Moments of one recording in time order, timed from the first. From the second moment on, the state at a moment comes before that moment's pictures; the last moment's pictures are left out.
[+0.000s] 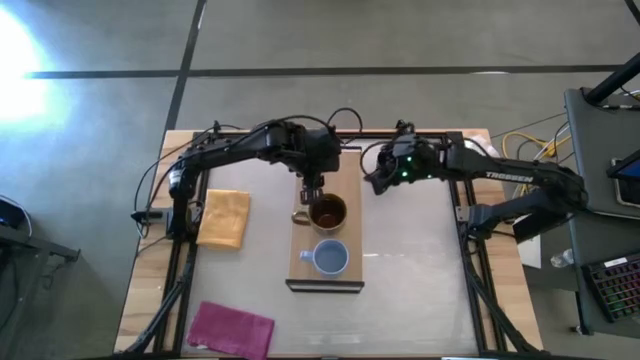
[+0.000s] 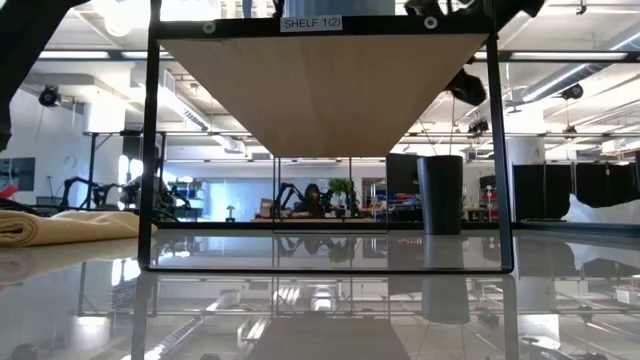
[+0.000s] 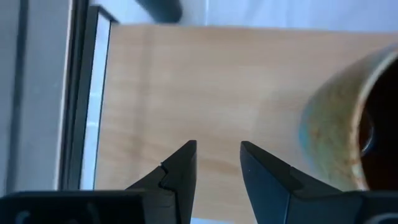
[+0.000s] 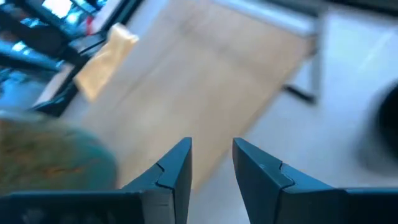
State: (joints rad) left arm 0.17 1.92 2.20 -1.36 -0.08 0.14; right arm -0.28 1.20 1.01 -0.52 -0.02 0.70
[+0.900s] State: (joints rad) left arm 0.32 1.81 2.13 -1.22 0.16 0.12; right arm -0.72 1.34 1.15 -0.92 0.04 0.49
